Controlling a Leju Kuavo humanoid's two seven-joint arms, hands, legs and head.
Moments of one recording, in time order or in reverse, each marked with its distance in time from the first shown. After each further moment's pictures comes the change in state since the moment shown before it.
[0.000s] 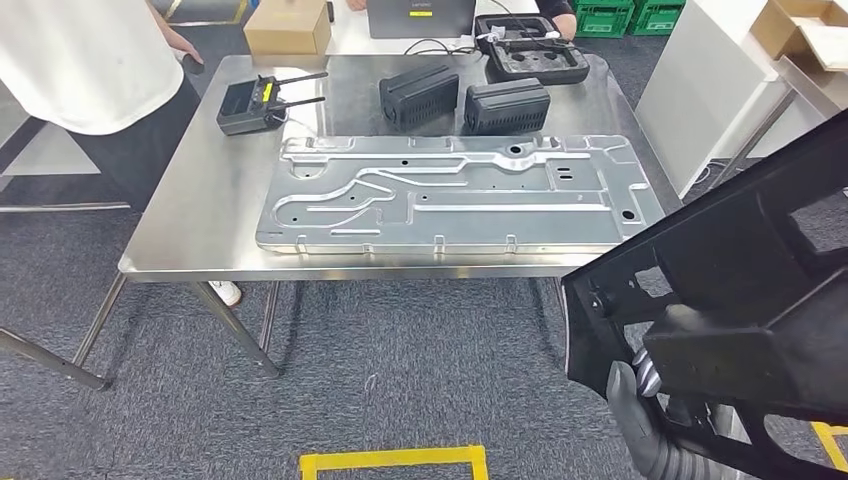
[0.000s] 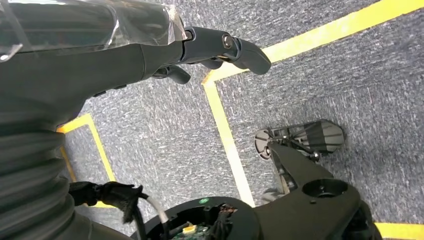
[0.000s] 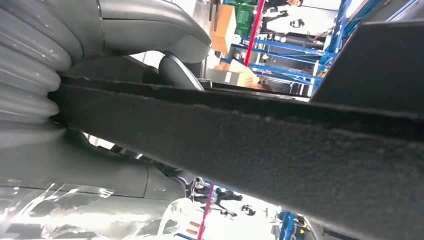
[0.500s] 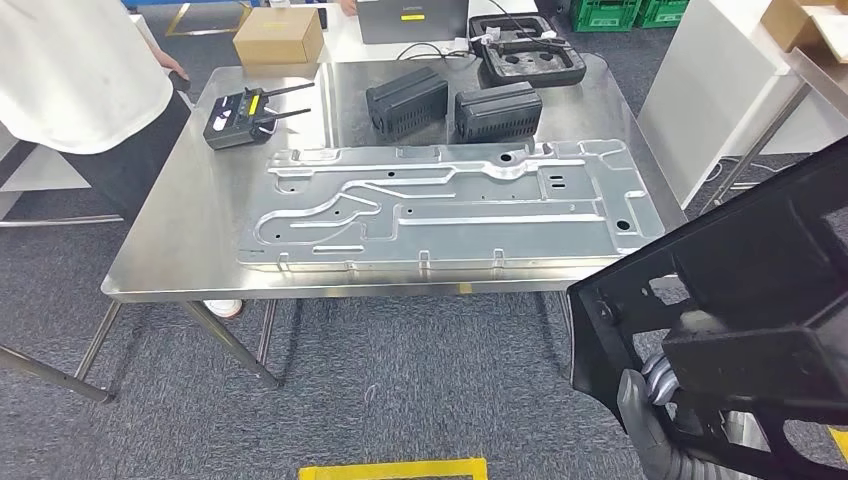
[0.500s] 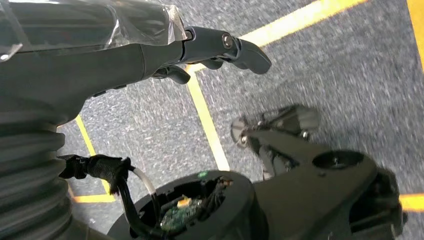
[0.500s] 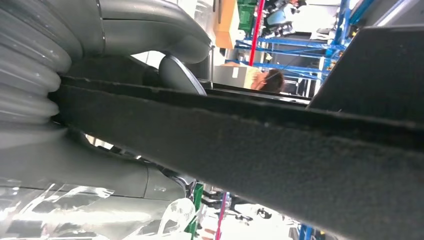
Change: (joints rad) left arm -0.010 -0.004 -0.002 0.000 -0.016 -0.032 -0.001; right arm 0.066 -0.026 -0.027 -0.023 -0.045 -0.026 -0.013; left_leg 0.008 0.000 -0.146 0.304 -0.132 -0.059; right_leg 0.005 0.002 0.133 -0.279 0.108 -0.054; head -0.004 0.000
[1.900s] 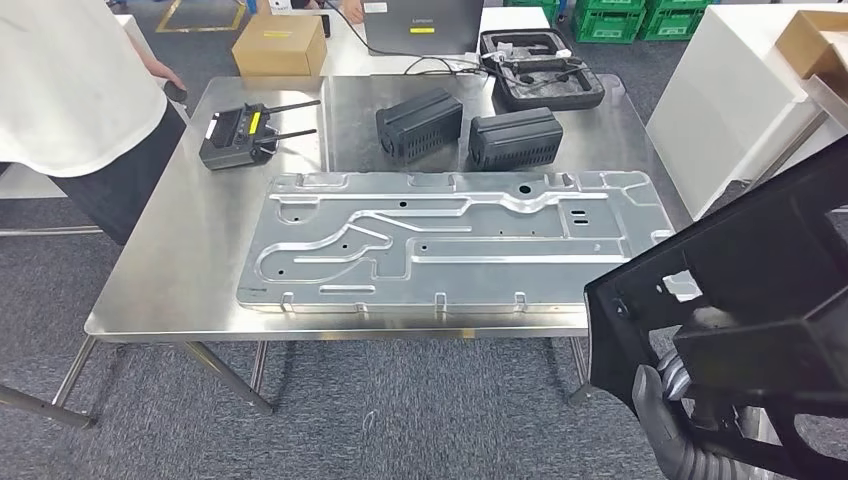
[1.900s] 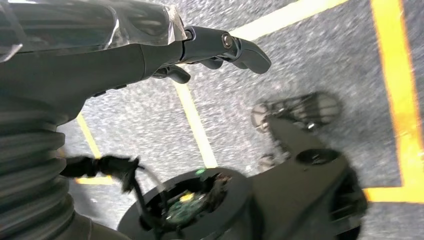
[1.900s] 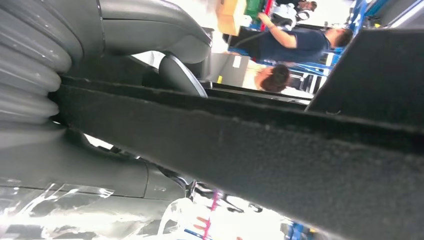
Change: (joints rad) left arm 0.004 0.002 0.003 0.003 0.061 -0.082 -0.007; right arm 0.039 0.012 -0.128 0.013 -0.022 0.067 -0.033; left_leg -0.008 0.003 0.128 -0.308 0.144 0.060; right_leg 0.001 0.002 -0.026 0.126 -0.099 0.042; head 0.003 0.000
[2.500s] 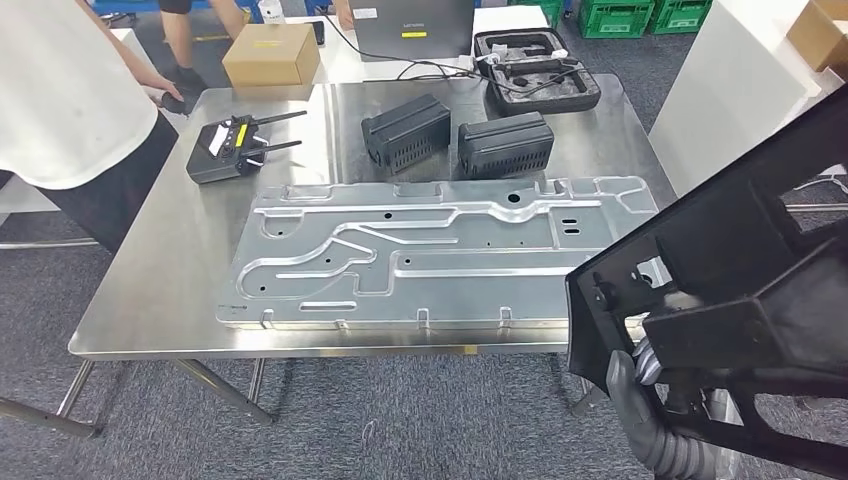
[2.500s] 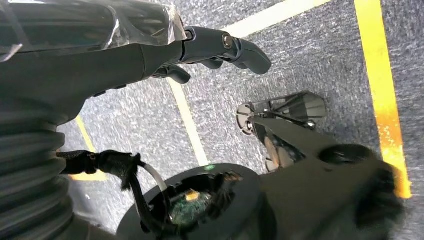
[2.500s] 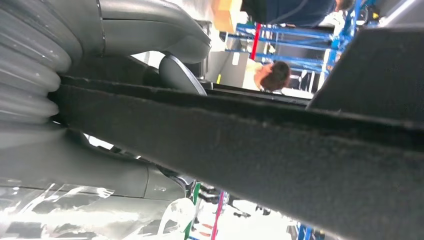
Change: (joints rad) left arm 0.004 0.016 0.007 0.001 -0.004 -0.003 -0.005; right arm -0.115 0.021 0.140 0.044 0.063 -0.029 0.064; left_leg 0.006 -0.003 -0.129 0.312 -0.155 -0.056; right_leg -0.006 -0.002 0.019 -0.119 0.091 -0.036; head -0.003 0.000
